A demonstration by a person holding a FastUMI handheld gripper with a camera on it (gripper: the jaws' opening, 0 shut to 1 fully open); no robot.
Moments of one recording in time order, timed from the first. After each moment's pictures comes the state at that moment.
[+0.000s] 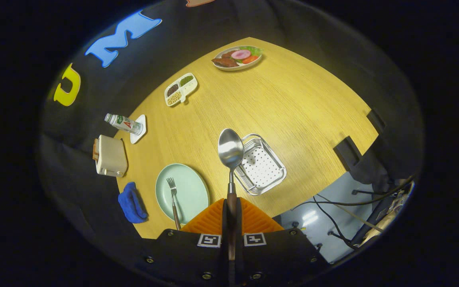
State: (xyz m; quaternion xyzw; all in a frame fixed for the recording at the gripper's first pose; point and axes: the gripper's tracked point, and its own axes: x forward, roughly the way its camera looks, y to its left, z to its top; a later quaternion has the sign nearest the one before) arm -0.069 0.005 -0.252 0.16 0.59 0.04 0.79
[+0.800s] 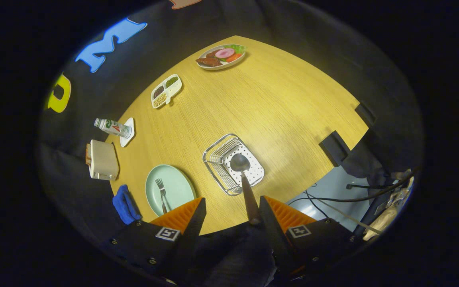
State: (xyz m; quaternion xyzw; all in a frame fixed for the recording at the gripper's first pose) arm -0.065 -0.015 -0.252 0.15 0.58 0.02 0.80
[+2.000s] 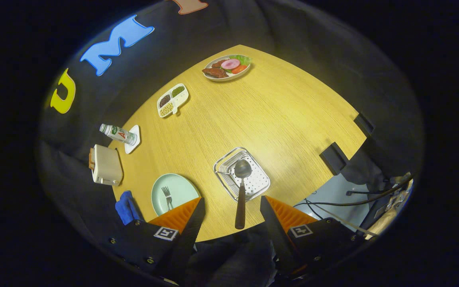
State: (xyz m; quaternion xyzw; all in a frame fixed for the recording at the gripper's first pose) arm -0.050 0.004 -0.234 0.16 0.56 0.02 0.81
